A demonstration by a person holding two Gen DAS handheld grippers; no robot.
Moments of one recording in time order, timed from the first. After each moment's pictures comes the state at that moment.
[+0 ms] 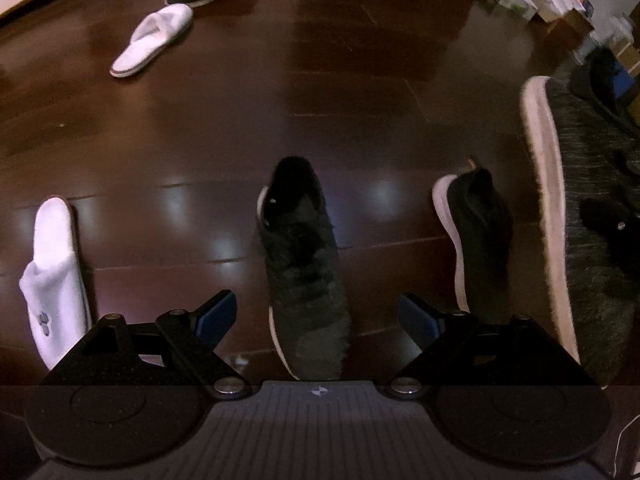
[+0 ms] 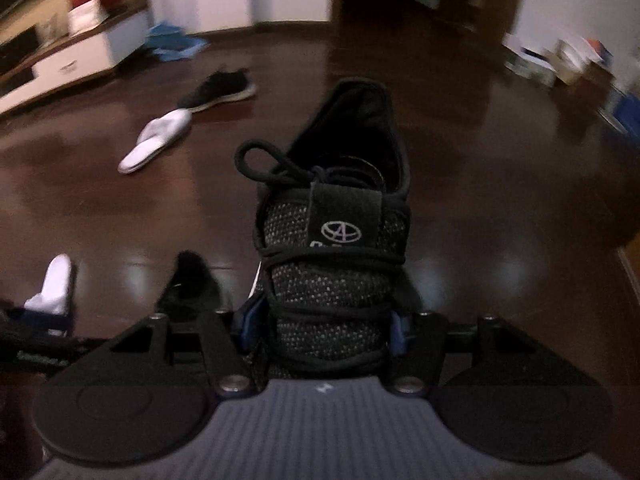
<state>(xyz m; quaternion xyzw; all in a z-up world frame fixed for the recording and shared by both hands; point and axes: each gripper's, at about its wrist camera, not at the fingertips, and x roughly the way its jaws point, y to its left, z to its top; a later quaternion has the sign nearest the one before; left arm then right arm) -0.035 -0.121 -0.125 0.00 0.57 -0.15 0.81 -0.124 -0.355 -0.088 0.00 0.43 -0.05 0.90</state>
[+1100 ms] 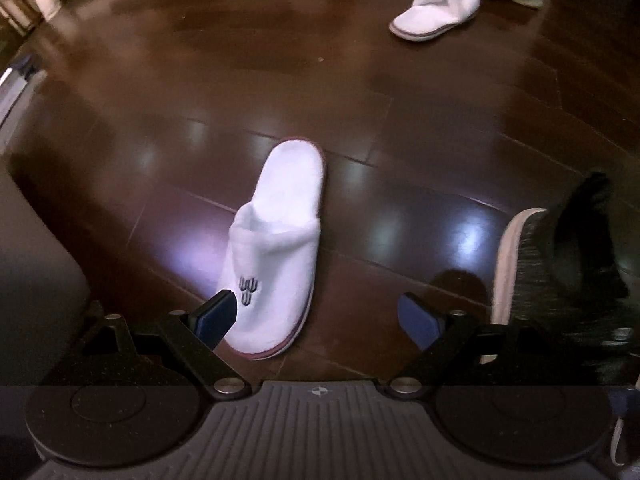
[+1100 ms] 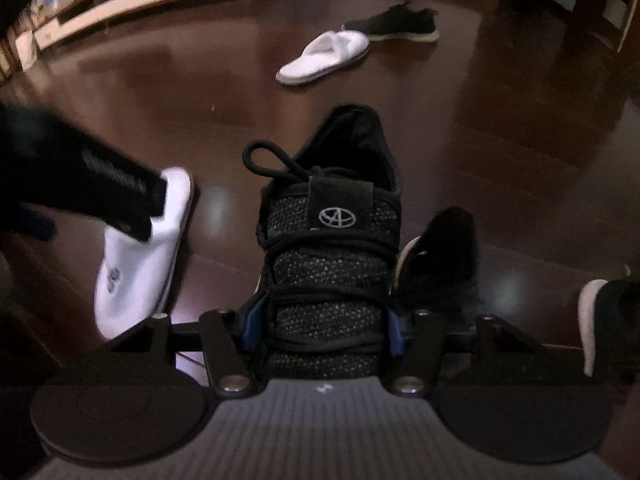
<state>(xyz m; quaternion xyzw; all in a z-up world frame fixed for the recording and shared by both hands) 0.028 0.043 -0.167 -0.03 0.61 0.17 0.77 -0.046 -0.136 -0.224 -0.03 0.49 0.09 0.87</state>
